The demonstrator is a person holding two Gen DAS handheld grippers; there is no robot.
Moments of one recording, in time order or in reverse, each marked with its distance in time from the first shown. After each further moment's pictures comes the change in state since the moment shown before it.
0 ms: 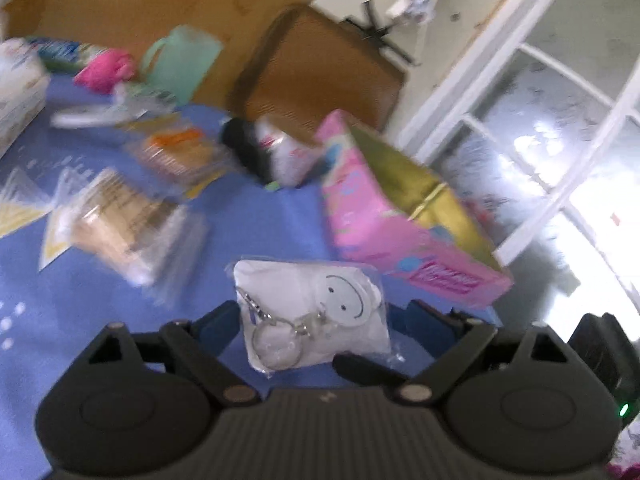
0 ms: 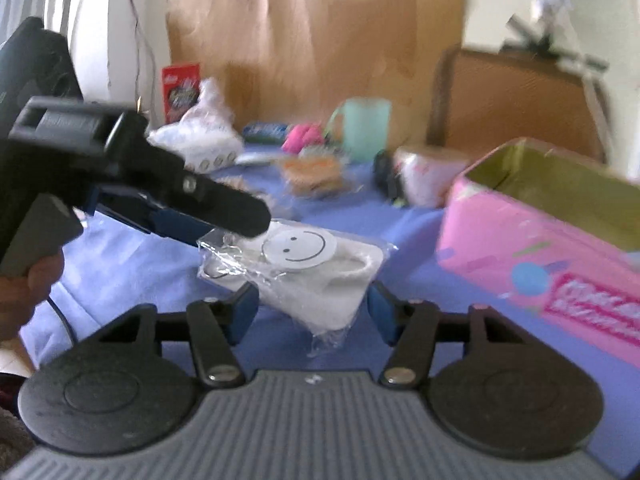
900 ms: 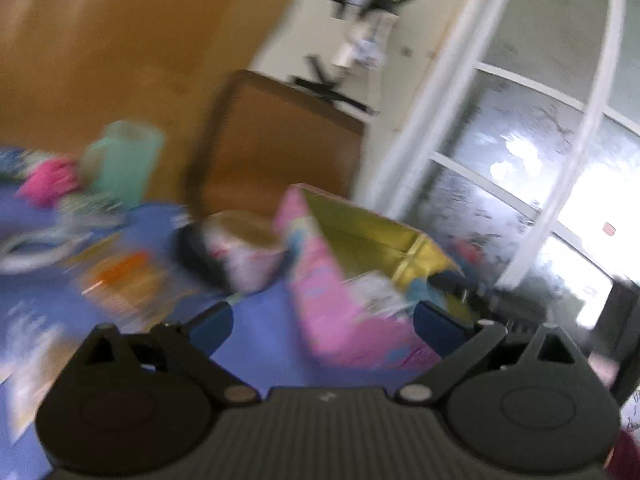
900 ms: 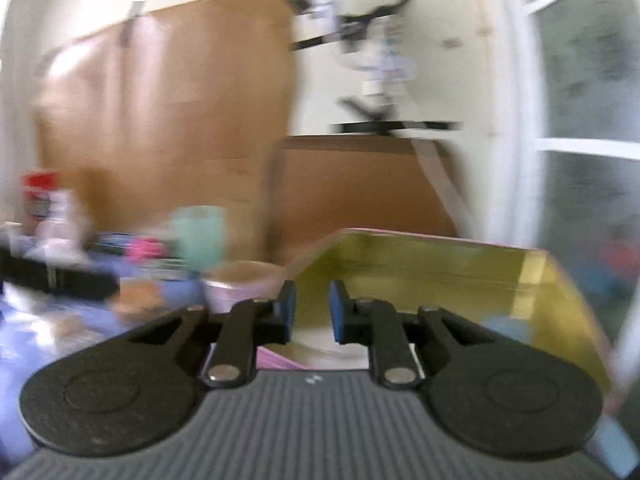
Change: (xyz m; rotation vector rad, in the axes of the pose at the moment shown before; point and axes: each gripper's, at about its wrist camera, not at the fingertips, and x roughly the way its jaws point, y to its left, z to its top) left arm 0.021 -0.004 0.045 0.130 -0.149 -0.001; right arm -0.017 -0.084 0.063 0.137 -0.181 -0.273
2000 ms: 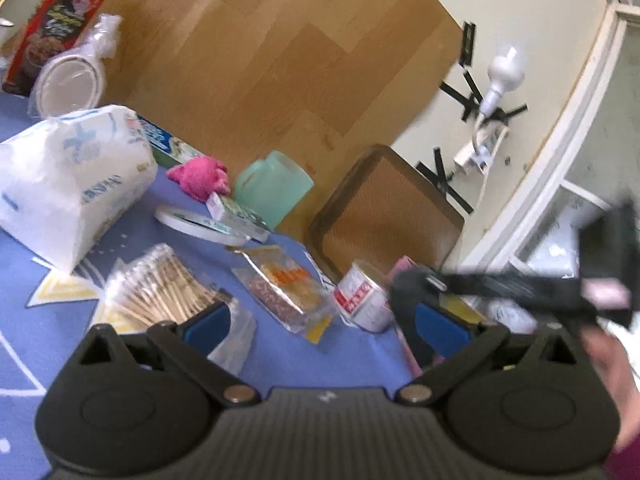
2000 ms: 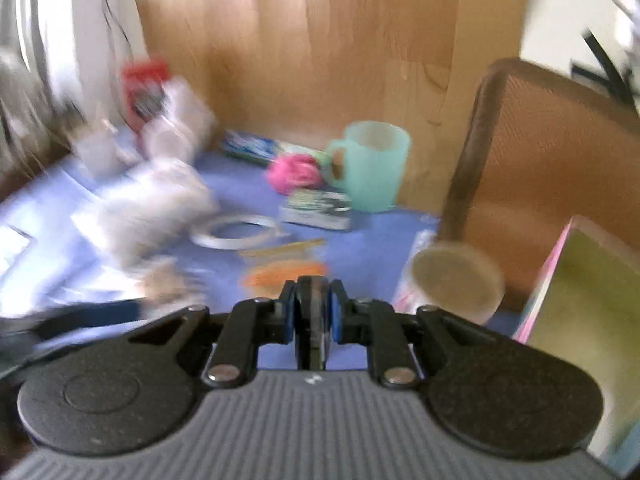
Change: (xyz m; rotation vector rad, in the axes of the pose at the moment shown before) left arm -0.052 0.082 -0.037 -0.258 -0.265 0.152; right arm 0.102 0.103 0.047 -0.118 0.397 0.364
